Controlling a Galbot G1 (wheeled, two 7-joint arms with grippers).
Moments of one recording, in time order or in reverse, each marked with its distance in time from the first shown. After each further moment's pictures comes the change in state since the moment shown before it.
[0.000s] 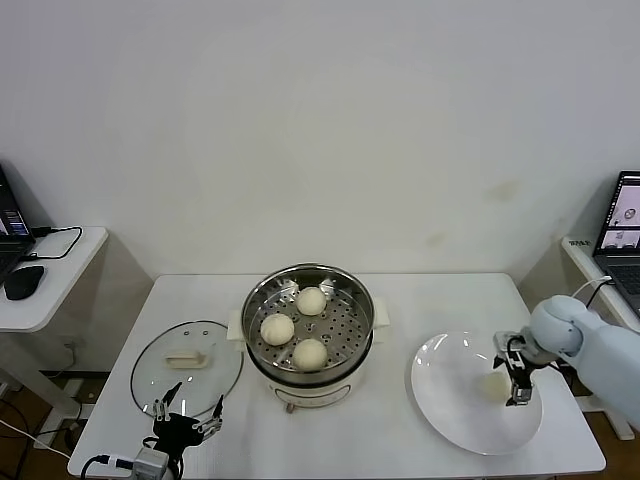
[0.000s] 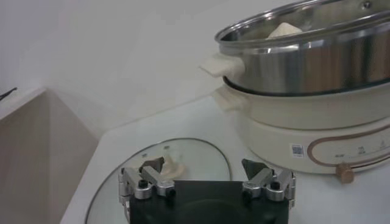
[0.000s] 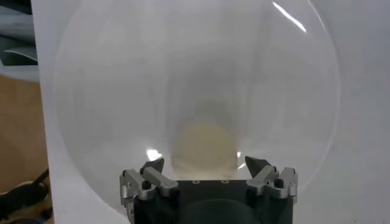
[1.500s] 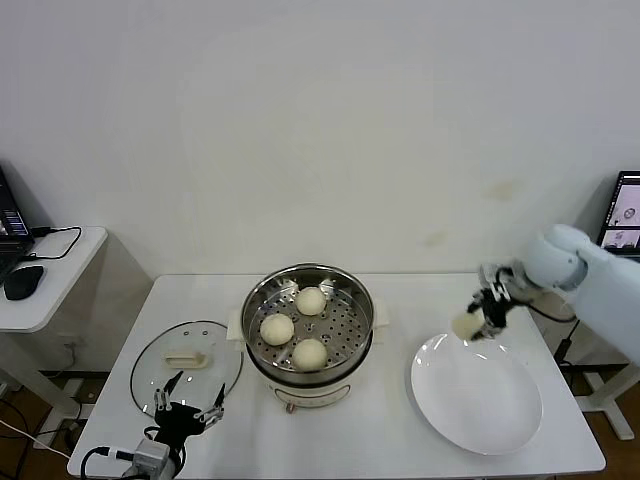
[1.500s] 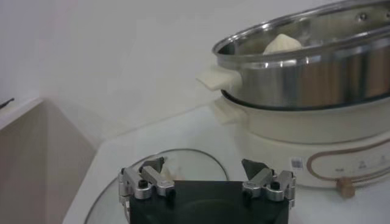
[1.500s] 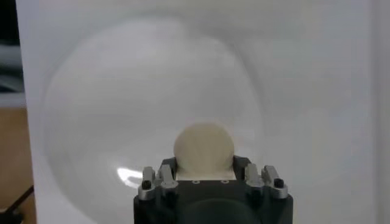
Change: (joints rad) left arm -0.032 -0.001 0.003 -0.020 0.001 -0.003 -0.003; right arm 0.536 0.051 -0.276 0.092 0.325 -0.152 -0.038
